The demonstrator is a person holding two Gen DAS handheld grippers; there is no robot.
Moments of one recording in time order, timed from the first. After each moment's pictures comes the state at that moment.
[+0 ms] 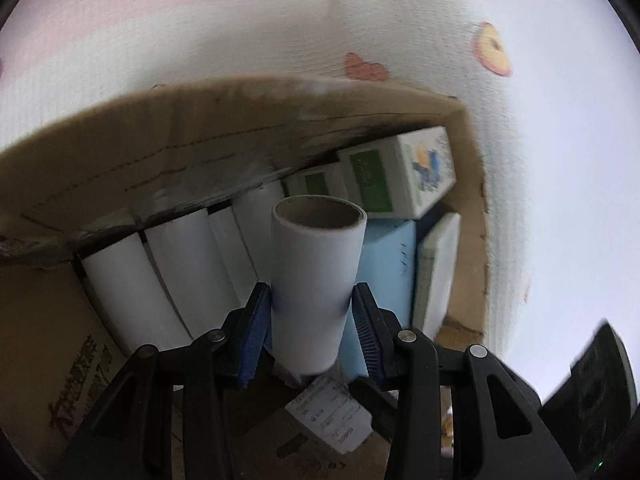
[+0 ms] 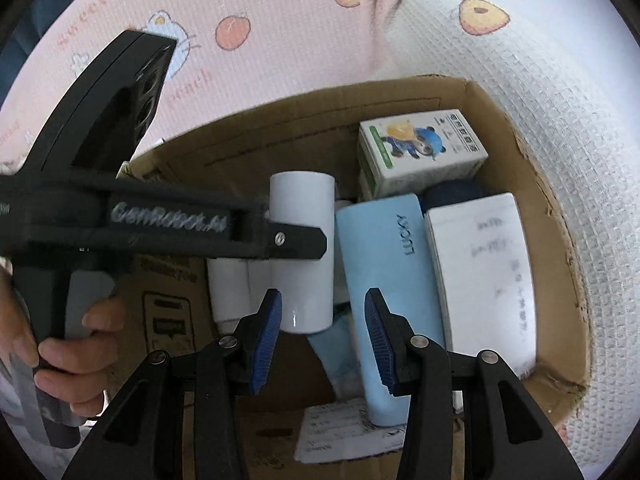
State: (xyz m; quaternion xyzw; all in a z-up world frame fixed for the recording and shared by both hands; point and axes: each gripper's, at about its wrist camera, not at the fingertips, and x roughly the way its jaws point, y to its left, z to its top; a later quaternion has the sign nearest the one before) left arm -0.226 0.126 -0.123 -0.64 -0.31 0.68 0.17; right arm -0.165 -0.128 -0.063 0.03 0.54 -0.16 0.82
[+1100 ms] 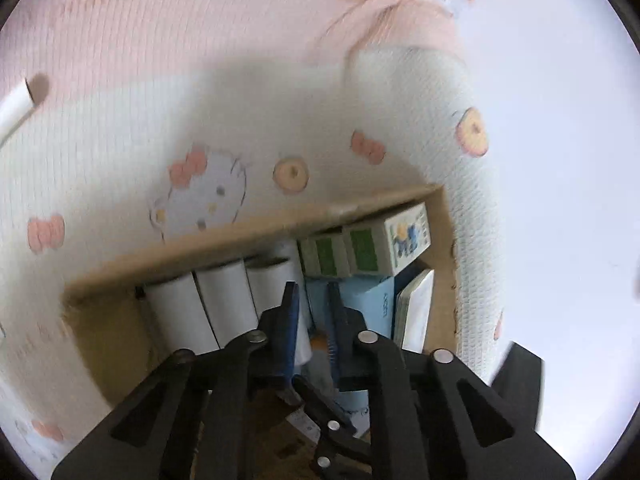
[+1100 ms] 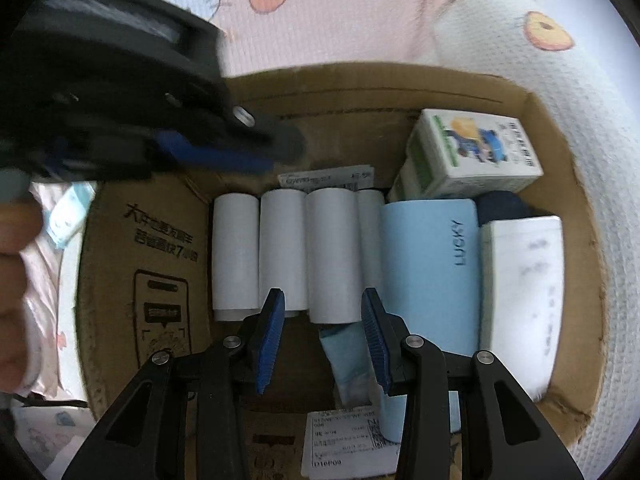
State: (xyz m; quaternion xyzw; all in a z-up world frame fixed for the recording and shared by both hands) left arm -0.231 0.058 -0.077 -0.57 -0.35 0.73 0.14; right arm -0.159 -0.089 -0.101 -0.07 0.58 -0.07 0.81
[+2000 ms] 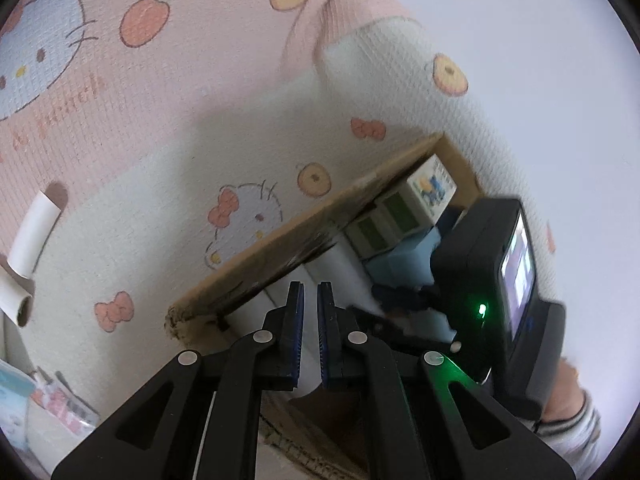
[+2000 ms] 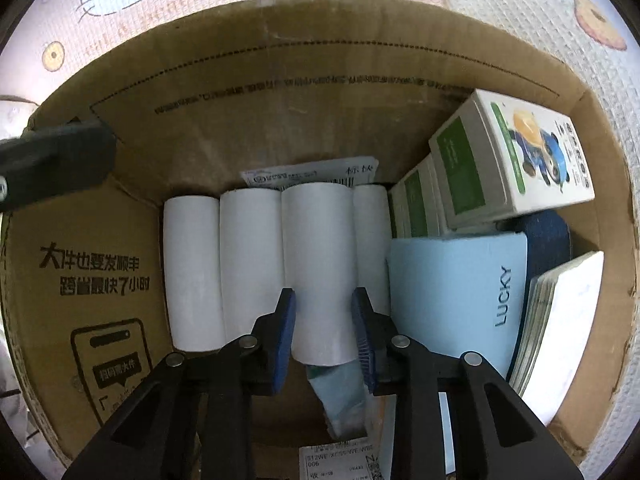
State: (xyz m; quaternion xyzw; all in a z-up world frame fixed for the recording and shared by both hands) left arm -0.196 0.065 -0.071 -0.56 -0.15 0.79 0.18; right arm -0.114 -0.089 -0.140 -0.14 0.62 -0.05 0.77
